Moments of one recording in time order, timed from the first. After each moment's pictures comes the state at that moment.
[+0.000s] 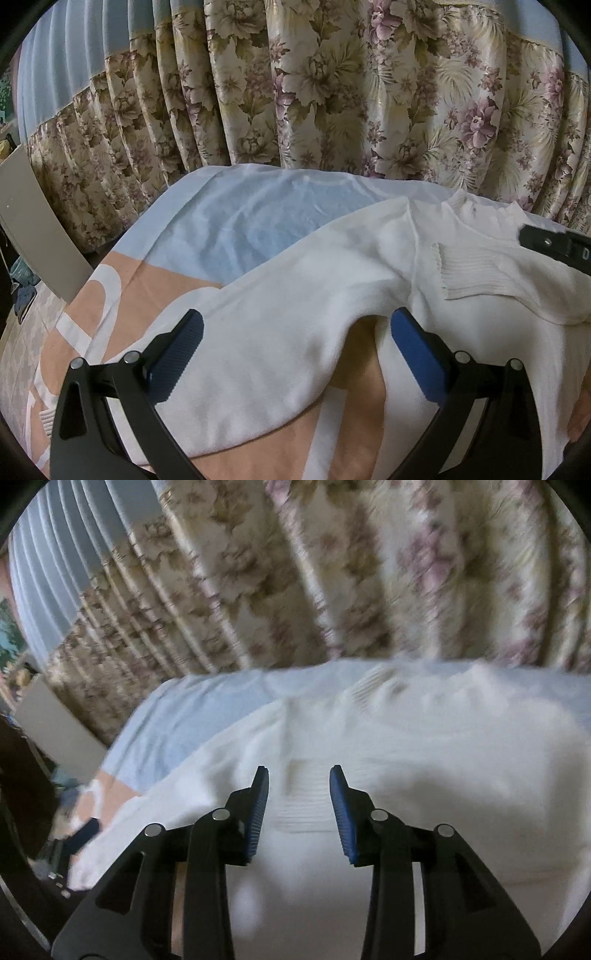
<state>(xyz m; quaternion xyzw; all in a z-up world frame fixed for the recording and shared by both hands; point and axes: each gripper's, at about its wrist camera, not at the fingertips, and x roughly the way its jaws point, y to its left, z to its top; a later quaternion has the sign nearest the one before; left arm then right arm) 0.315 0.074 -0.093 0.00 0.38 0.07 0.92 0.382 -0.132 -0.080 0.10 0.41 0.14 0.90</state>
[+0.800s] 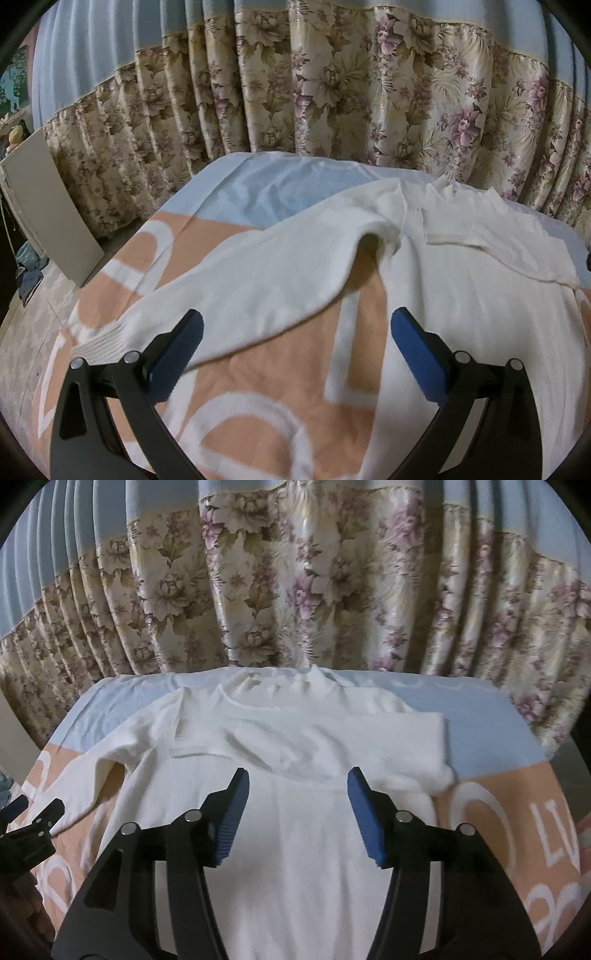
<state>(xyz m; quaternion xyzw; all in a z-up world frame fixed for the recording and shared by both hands) 0.207 0.084 -0.074 -0.01 0.38 0.09 0.92 0.247 -0.212 -0.040 0.03 0.37 0.00 0.93</state>
